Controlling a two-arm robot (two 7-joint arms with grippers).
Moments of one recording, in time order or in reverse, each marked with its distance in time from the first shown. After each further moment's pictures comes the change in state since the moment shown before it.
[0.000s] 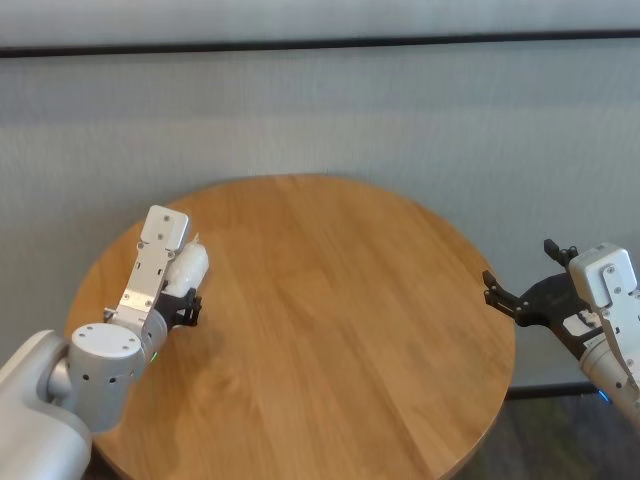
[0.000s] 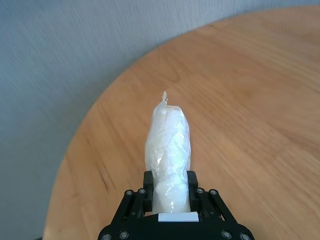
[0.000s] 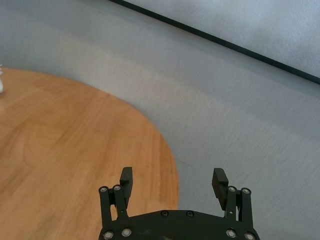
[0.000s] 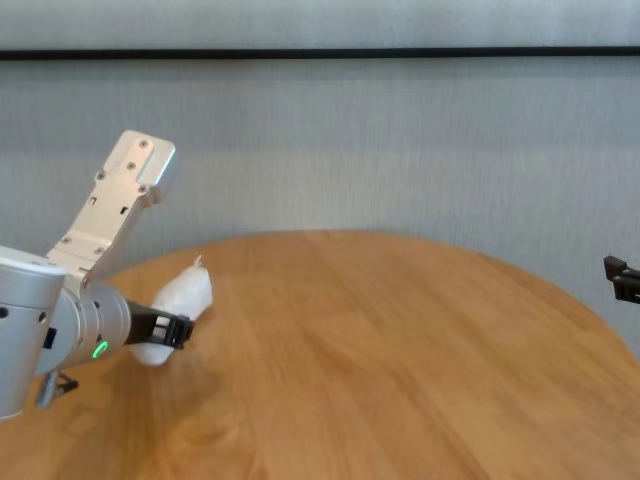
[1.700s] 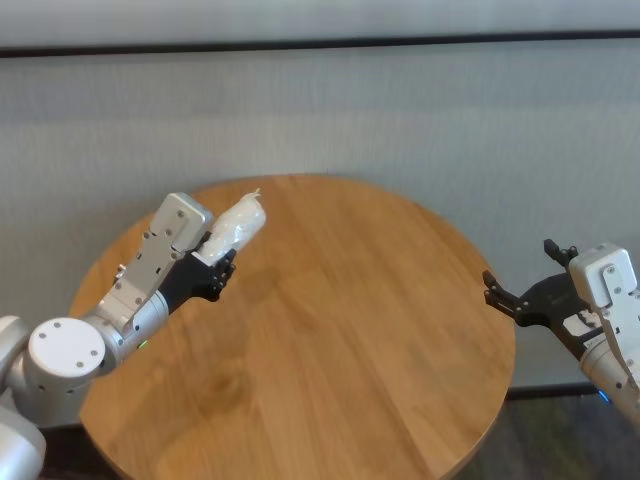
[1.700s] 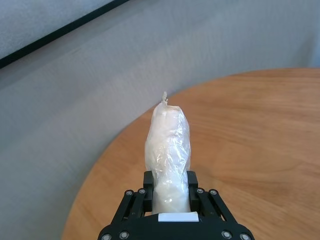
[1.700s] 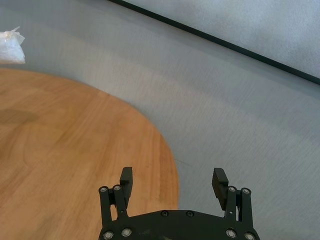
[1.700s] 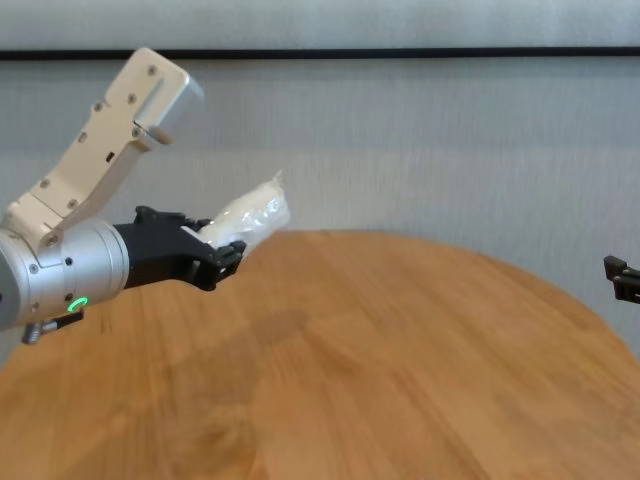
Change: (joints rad) left arm 0.041 0.123 0.045 -0.167 0.121 -0.249 -0.245; right arm 0.000 0.000 0.000 0.000 0.000 0.000 0.000
